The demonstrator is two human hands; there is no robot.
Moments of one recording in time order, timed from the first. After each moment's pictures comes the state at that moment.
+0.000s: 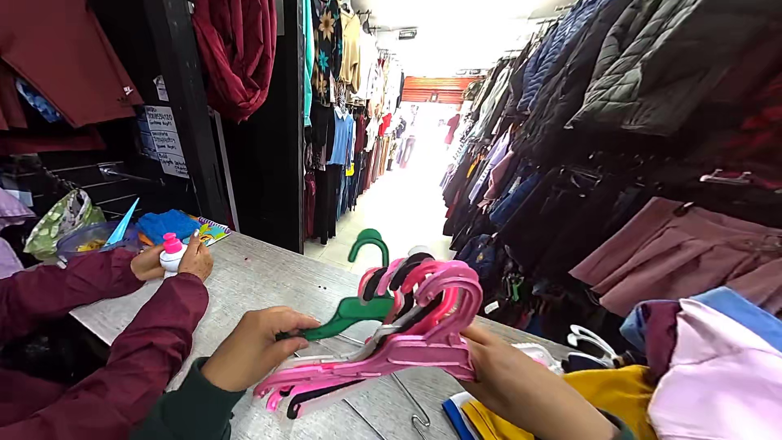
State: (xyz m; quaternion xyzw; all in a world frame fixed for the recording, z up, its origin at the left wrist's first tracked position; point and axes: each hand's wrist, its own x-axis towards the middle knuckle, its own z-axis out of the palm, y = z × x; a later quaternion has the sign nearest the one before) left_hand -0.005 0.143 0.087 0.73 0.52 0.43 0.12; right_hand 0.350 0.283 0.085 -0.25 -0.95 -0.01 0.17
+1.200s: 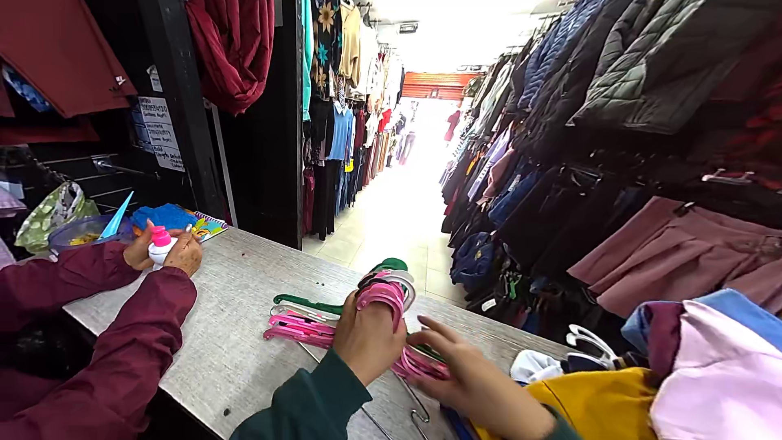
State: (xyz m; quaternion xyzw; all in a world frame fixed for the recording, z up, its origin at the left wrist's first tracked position) left_hand 0.135 0.231 0.077 0.66 0.67 0.32 0.04; right_hand 0.329 0.280 0.061 -0.36 -0.90 0.18 0.17
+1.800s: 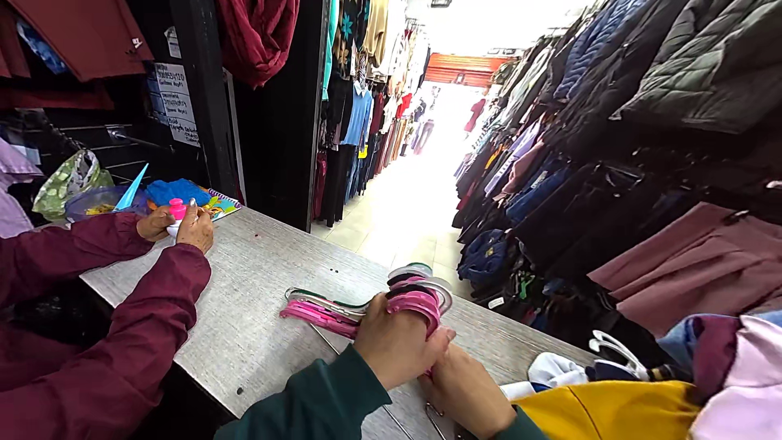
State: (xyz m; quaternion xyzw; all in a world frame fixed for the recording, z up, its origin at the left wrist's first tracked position) left_hand 0.139 0.221 0.070 0.72 0.61 0.30 0.07; right_hand 0.309 0.277 0.007 -0.38 -0.91 -0.01 0.12
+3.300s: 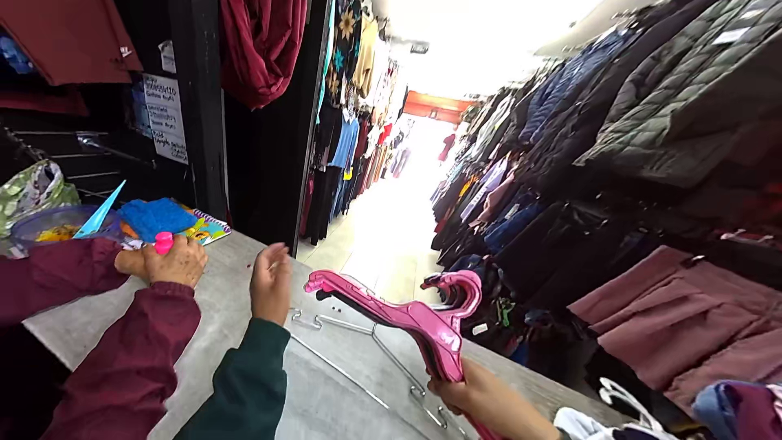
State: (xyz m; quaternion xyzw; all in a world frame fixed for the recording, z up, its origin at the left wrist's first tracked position) left_hand -0.052 0.265 0.067 0.41 0.54 0.73 0.11; right_hand 0.301 0.334 0.046 -0.50 -0.76 0.40 0.09
